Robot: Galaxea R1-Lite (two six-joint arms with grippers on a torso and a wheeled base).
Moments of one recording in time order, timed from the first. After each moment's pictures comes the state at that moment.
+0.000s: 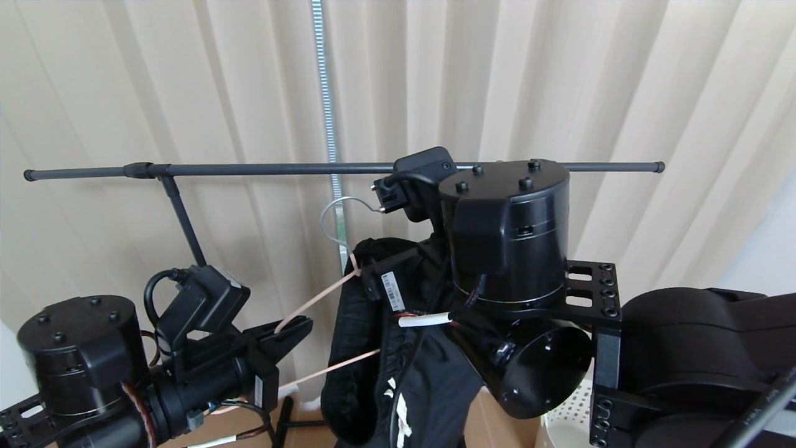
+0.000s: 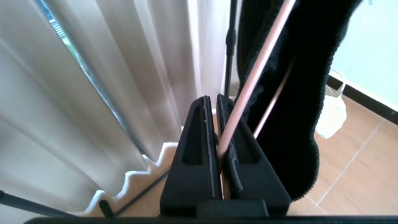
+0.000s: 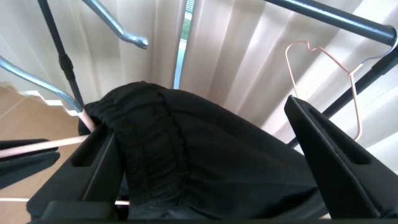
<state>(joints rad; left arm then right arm) -0.50 1.56 -0.25 -1.07 -0.13 0.11 1.05 1.86 -1.22 -0.37 -0.73 0.02</state>
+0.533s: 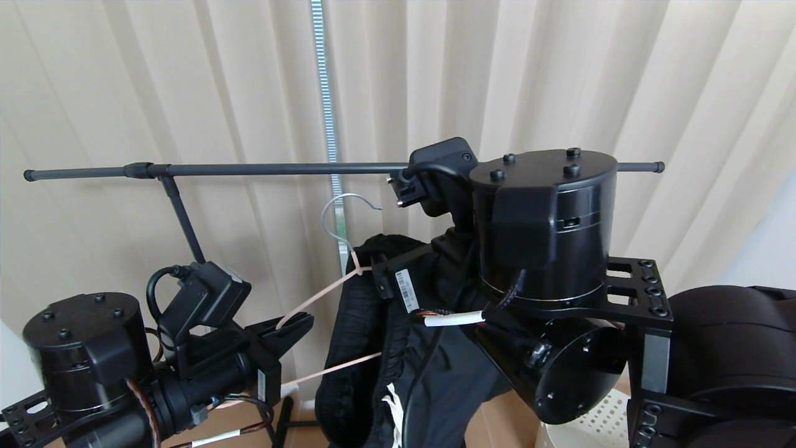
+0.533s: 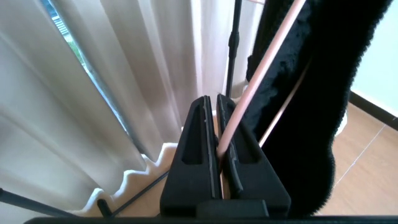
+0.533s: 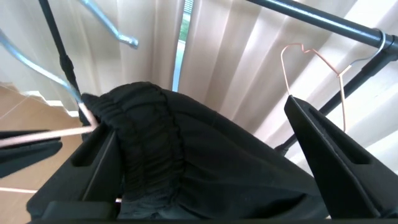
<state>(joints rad) -0.50 1.57 -0.26 -1.08 -0.12 0.09 1.05 1.82 -1.18 -0.37 -0.72 0.01</state>
